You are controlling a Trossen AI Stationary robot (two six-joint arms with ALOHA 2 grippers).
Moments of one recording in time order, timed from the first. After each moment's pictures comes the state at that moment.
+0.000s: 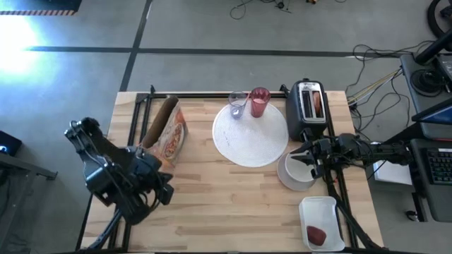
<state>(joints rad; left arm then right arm) -0.84 1.47 1.66 -1.57 -0.68 -1.78 0.02 0.03 0.04 0.11 -0.16 0.03</state>
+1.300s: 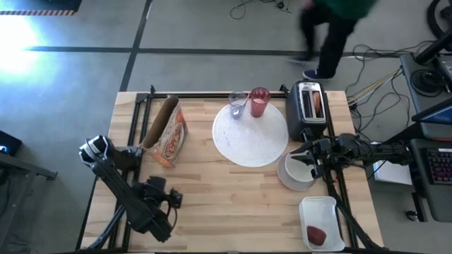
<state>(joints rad) -0.88 1.77 1.34 -1.57 -0.43 -2.32 0.02 0.03 0.04 0.11 -0.16 0.03</state>
